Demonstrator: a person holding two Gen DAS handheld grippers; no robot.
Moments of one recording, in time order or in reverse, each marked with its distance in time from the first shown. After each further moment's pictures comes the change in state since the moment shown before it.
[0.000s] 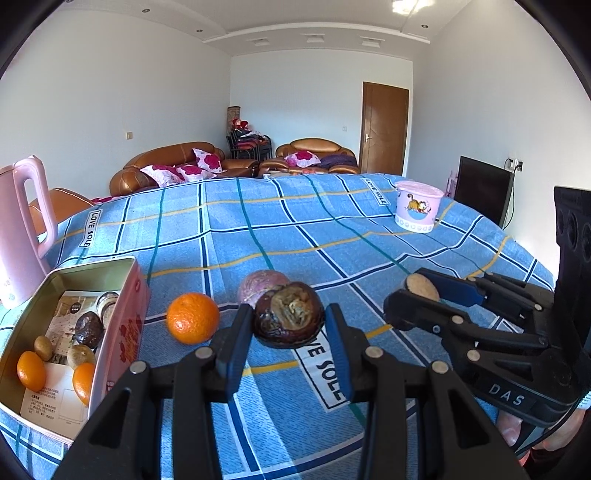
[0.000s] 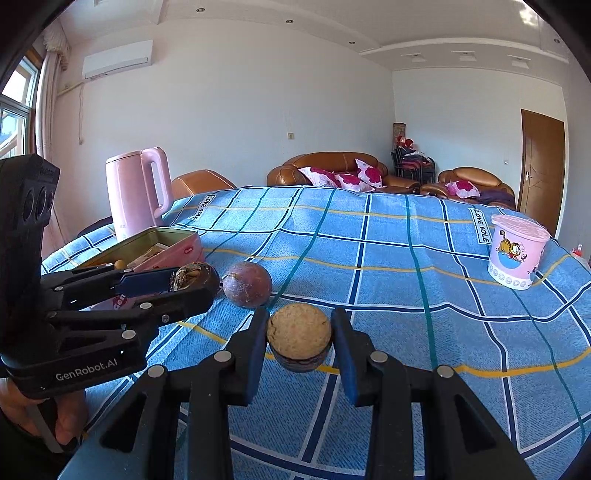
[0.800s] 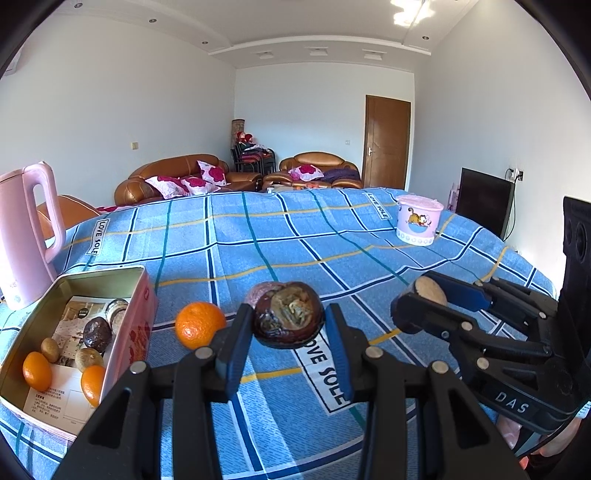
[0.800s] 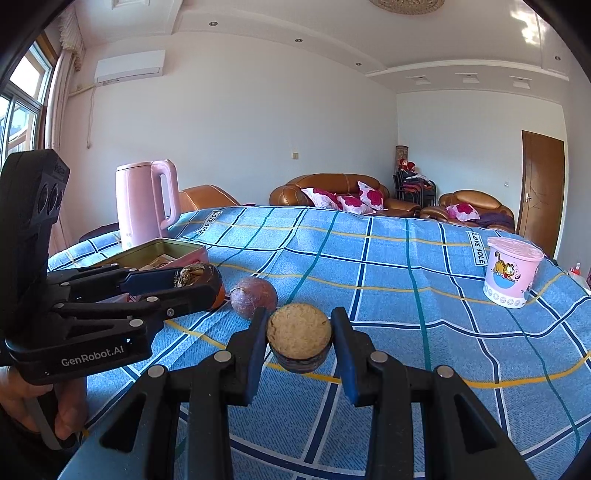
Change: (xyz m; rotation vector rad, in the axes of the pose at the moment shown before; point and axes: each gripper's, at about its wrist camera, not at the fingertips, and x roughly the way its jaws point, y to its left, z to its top) left arm -0.010 0.001 -0.001 -0.005 -0.058 0.012; right arm -0.014 0.006 -0.003 -0.038 -0.085 -0.003
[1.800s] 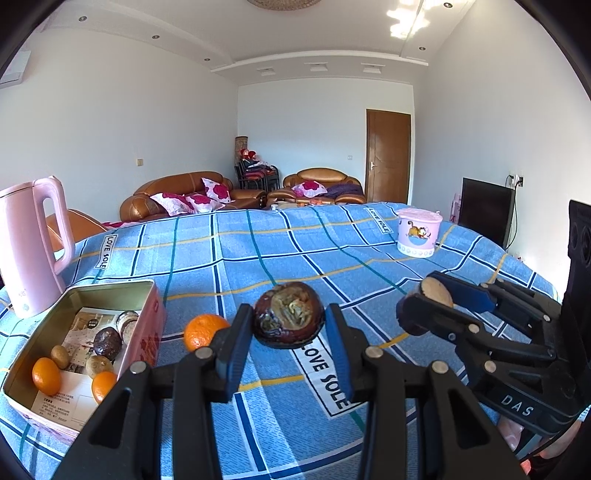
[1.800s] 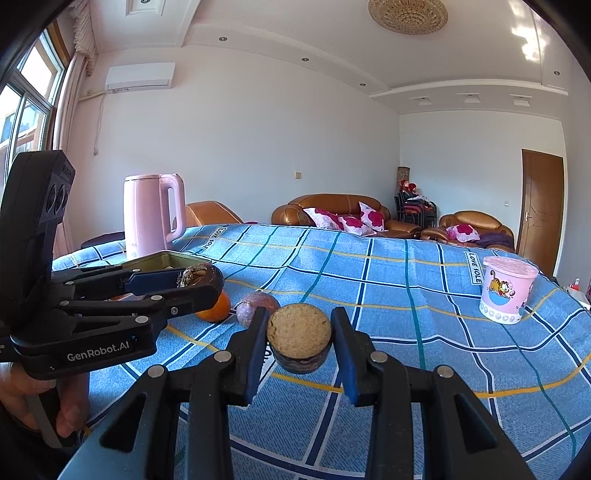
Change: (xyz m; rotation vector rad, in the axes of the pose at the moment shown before) left arm -0.012 0.000 -0.002 0.015 -0.075 0.022; right arm -0.013 0.003 -0.003 -0.031 -0.086 -0.001
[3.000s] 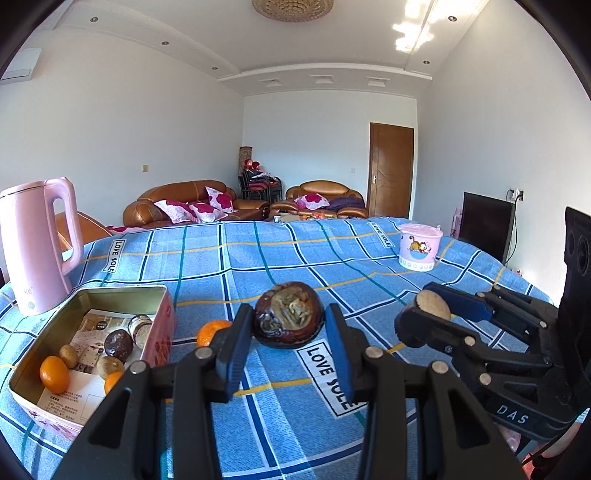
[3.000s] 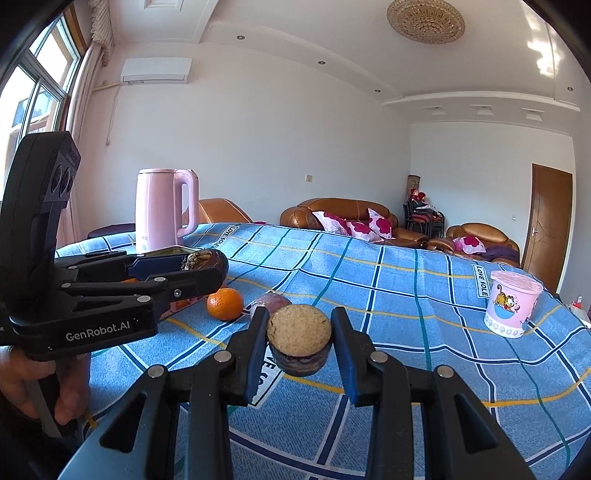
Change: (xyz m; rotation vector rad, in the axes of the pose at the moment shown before) left arm -0.015 0.012 0.000 -0.031 -0.047 -0.002; right arm -0.004 0.016 0.005 -0.061 0.005 0.019
